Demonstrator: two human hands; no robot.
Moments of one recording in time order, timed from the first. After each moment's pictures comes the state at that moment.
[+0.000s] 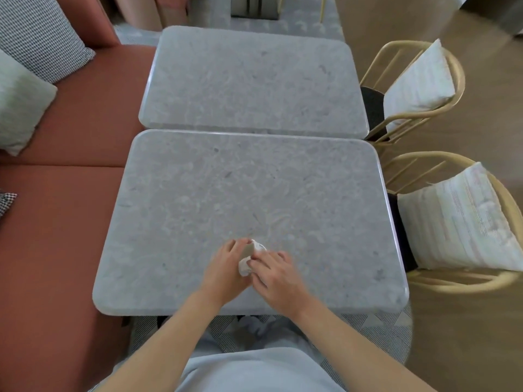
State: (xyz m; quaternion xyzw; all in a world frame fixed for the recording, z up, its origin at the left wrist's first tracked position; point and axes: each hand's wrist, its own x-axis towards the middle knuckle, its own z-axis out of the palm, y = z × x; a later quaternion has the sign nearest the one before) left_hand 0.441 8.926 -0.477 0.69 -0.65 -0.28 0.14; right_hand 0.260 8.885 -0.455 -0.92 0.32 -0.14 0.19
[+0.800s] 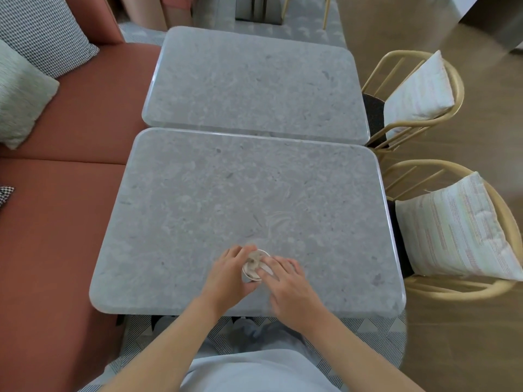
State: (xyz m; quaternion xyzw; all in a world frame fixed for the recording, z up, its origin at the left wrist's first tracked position) left_hand 0.431 8.940 -0.480 0.70 -0.62 -0.29 0.23; right_hand 0.232 8.894 -0.424 -0.94 0.30 -0.04 0.16
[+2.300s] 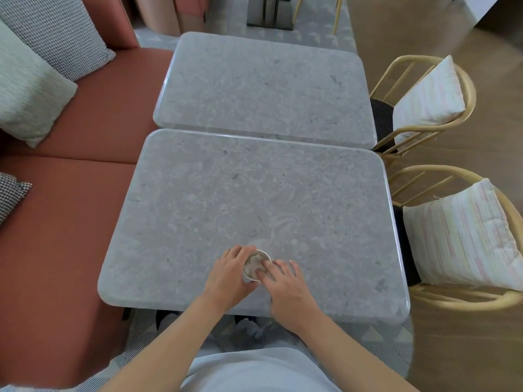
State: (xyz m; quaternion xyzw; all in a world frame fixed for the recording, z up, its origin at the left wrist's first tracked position) left_hand 0.426 8.945 -0.464 0.72 -0.61 -0.26 0.21; right_hand 0.236 8.902 -0.436 -0.93 0.34 0.05 0.16
